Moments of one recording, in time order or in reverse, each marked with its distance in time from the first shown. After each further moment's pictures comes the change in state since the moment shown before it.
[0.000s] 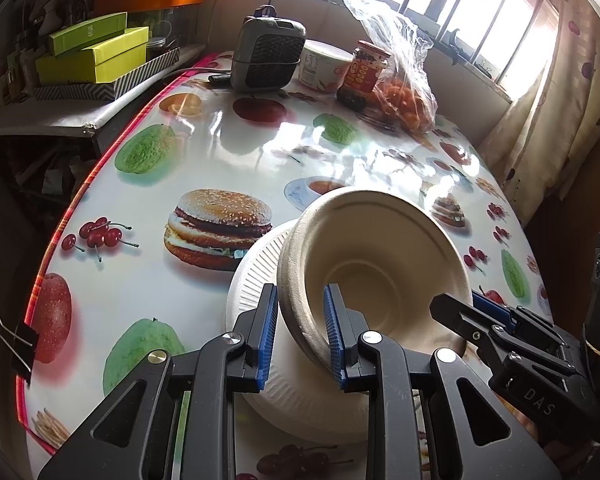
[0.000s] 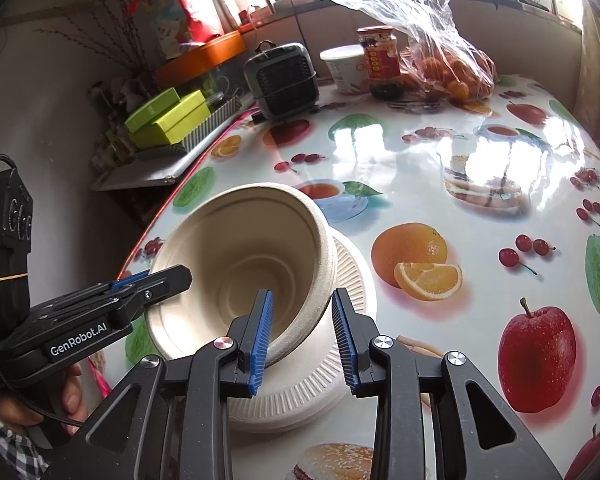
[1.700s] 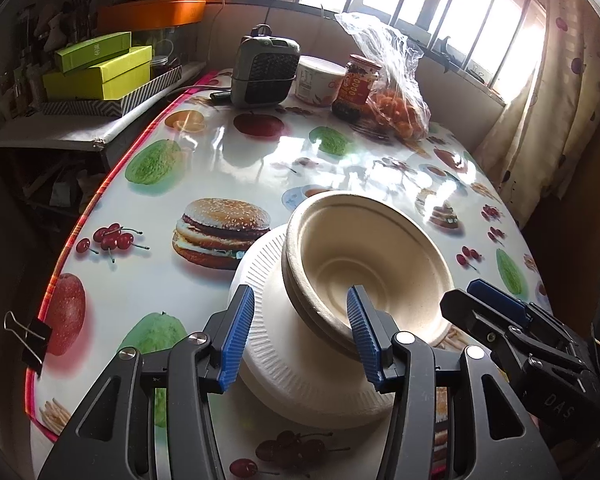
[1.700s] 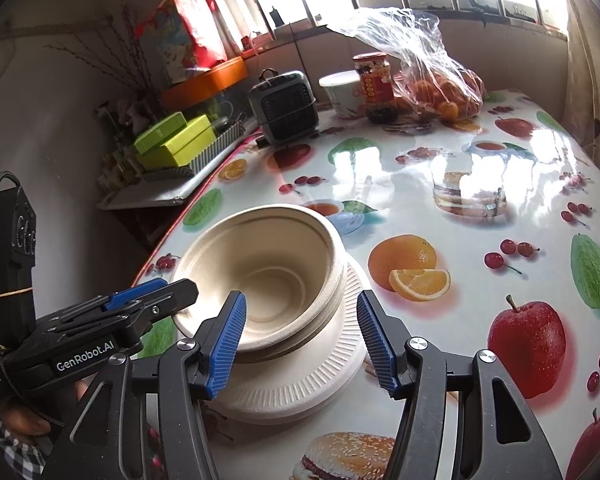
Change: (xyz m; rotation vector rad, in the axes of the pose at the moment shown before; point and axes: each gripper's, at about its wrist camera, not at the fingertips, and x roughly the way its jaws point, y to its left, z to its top) left arm -0.022 -0.008 -0.011 0.028 -0.062 0.016; right arm -0.029 0.009 -0.009 0.012 -0.095 -0.003
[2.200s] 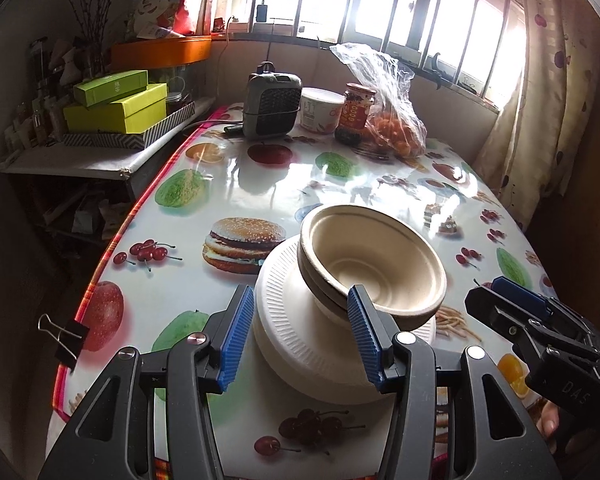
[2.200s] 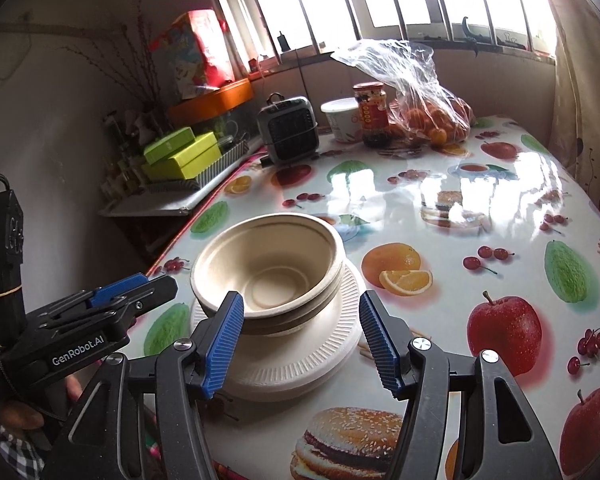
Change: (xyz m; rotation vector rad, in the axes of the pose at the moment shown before) left arm -0.038 -0.002 -0.021 0.053 -0.114 0.056; right arm -0.038 0.012 -0.021 -0.039 -0.093 -0.030
